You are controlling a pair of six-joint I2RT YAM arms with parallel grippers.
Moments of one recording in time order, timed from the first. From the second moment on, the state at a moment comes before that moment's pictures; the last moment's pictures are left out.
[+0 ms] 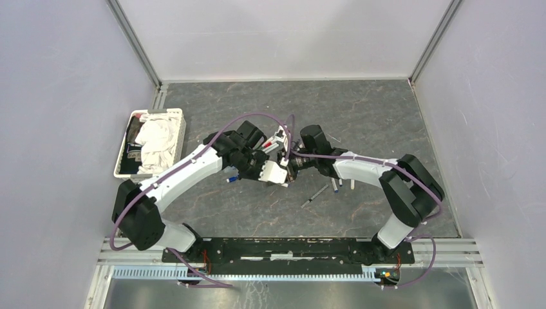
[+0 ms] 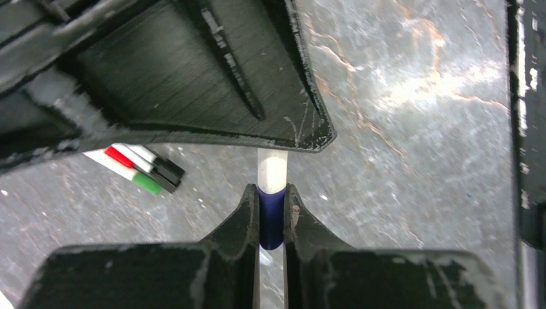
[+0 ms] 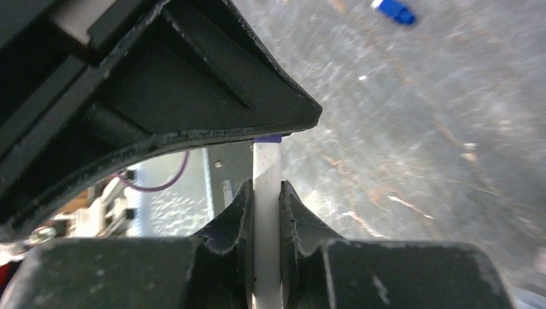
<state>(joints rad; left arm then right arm) -0.70 1.42 1.16 -0.96 0.33 1.17 0.69 1.68 0.90 0.20 -0.96 0.45</state>
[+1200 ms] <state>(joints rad) -0.41 1.73 1.08 -0.57 0.15 0.89 0.55 0.96 0.40 -0.26 -0.22 0.41</state>
